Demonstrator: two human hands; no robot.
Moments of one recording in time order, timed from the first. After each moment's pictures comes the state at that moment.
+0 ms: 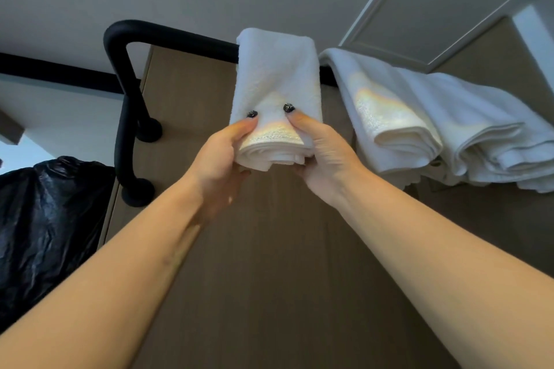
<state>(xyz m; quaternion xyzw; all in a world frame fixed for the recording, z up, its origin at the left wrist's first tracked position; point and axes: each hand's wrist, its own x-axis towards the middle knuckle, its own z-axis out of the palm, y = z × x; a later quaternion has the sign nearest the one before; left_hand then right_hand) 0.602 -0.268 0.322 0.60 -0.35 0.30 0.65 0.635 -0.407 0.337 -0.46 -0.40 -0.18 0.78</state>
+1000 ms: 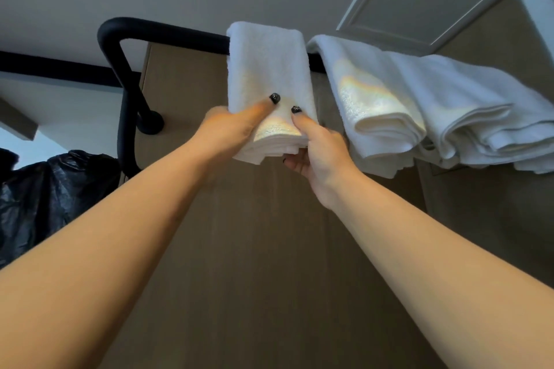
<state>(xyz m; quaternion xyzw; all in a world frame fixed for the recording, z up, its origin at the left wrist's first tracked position) 0.585 -0.282 0.340 0.71 -0.22 0.44 0.51 0.629 -0.418 0.317 -0.51 -0.35 -0.24 0.75</state>
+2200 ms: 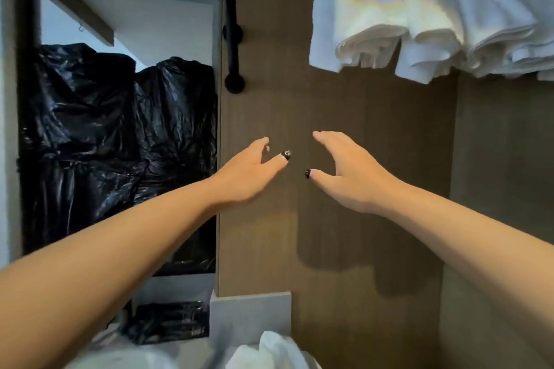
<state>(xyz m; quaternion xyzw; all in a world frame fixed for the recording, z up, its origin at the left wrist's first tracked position) 0.425 -0.202 0.138 0.89 -0.08 0.27 0.36 0.461 -0.398 0.143 -0.87 -0.34 -0.29 0.21</state>
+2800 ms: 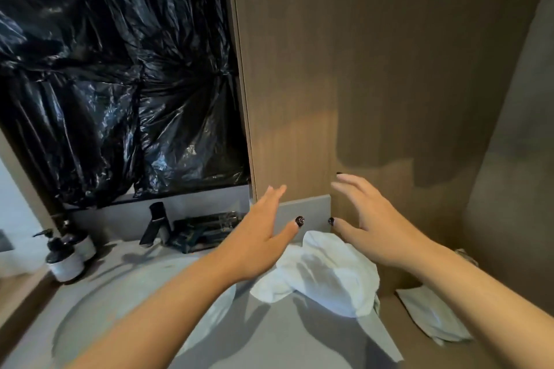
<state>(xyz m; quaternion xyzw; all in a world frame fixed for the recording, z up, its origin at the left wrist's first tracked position) 0.442 -0.084 -0.103 0.94 -0.10 0.09 0.30 0.489 -0.306 -0.094 -0.92 -0.27 -0.10 0.25</state>
